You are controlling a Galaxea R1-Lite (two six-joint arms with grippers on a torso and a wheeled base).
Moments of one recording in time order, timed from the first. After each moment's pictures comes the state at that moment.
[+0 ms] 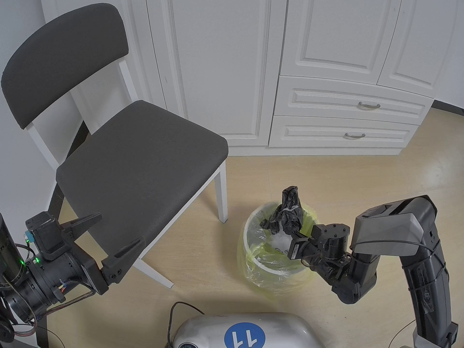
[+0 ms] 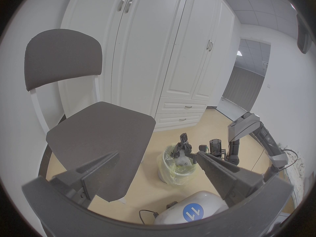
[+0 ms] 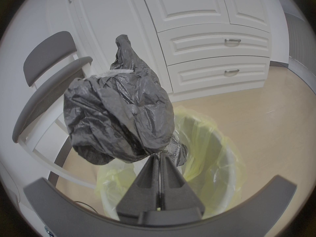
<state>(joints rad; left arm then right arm) -0.59 1.16 -0.23 -0.78 0.09 -0.08 0.46 2.55 -0.73 -1.55 -0.18 0.28</state>
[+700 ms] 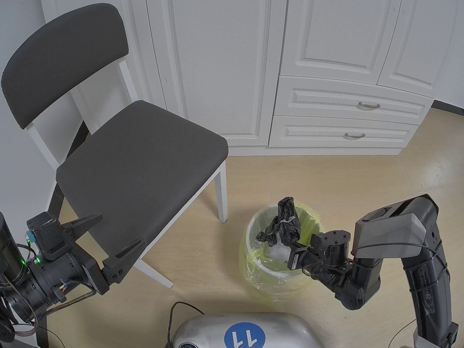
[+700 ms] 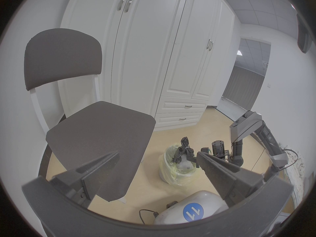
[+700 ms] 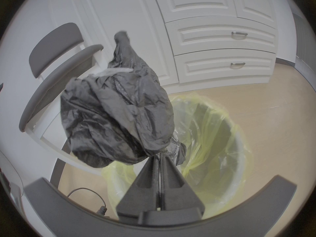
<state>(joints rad) -0.59 1.16 -0.23 -0.78 0.09 -0.08 0.49 2.53 -0.65 -1.55 -0.14 0.28</state>
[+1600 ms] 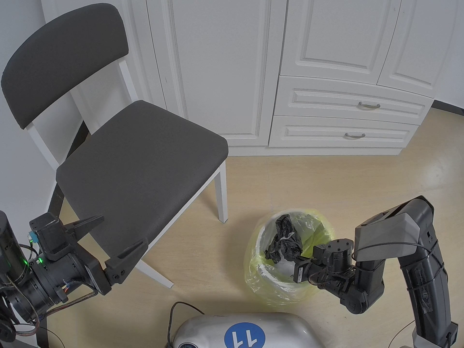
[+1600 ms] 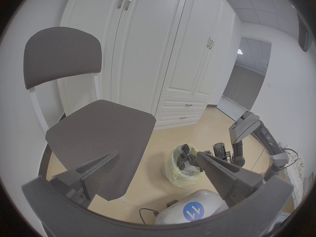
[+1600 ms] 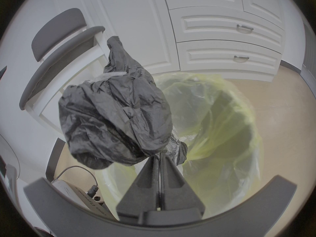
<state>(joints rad) -0.59 1.18 -0.23 -0.78 0.09 -0.08 0.45 2.57 -0.58 -1.55 -0.07 0.19</state>
